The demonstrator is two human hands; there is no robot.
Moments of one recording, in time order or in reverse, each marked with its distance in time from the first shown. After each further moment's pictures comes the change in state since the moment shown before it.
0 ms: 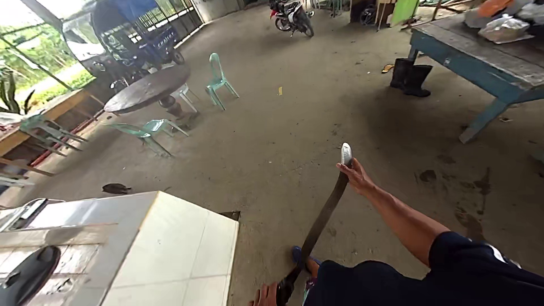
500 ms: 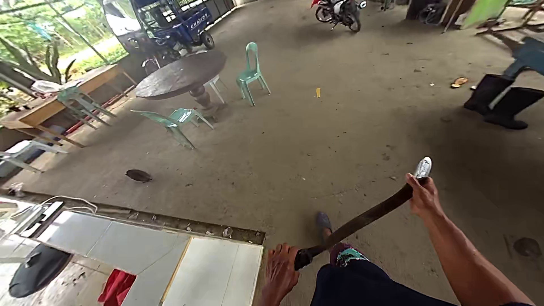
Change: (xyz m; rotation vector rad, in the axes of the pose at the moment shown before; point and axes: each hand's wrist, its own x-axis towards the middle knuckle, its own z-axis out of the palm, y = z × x) left_hand 0.433 -0.138 -0.188 0.125 -0.148 0.238; right_hand 0.277 -0.011 0.234 0.016 0.326 -0.086
